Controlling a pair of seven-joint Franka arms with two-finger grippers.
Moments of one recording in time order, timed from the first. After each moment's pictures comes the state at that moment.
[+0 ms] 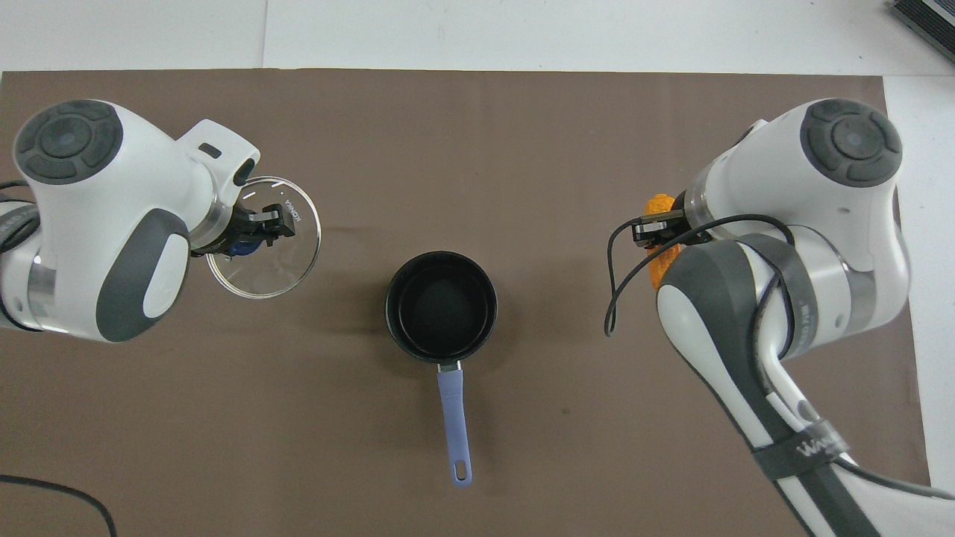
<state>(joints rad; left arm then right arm) -0.34 0.14 0.12 -1.82 0.05 1.94 -0.43 0.24 0.16 0.03 -1.74 -0.01 1.93 0.21</state>
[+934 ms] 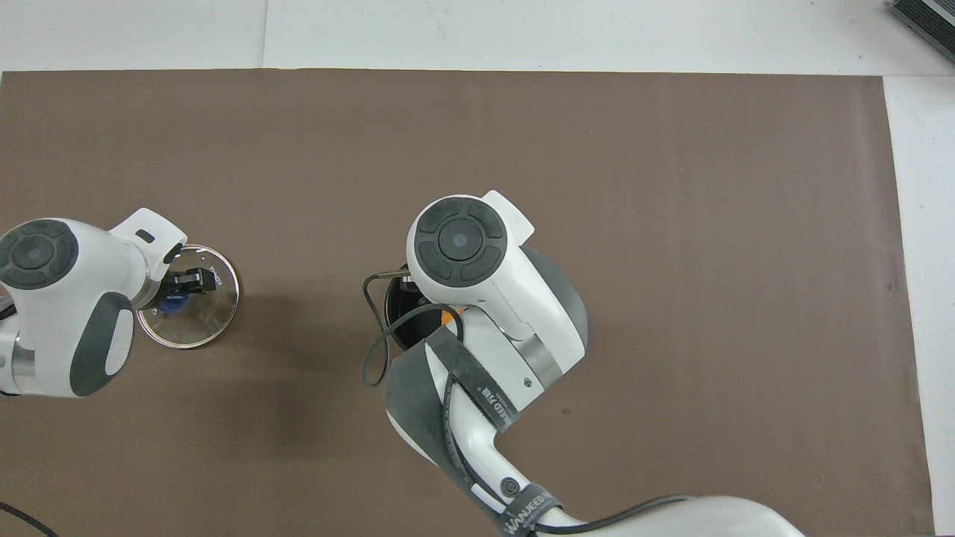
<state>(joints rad) -0.14 0.09 0.11 -2.20 0.21 2.32 -0.29 0.63 0.43 0.03 -1.51 -0.01 1.99 0.66</state>
